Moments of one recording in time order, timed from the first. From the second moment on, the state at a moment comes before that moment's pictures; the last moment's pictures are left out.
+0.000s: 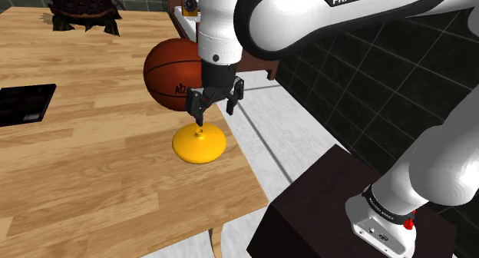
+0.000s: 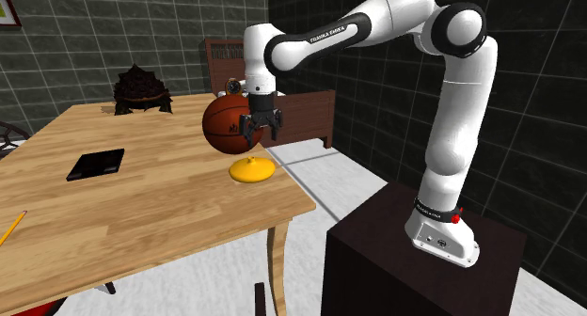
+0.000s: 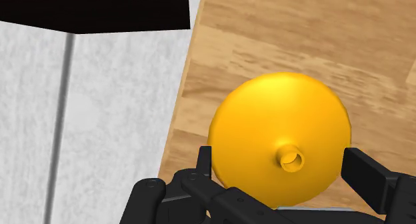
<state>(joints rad) 0.10 0.06 0.60 -1.88 0.00 1.94 0.73</state>
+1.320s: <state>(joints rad) 0.14 0.19 0.61 -1.85 -0.10 2.04 0.83</state>
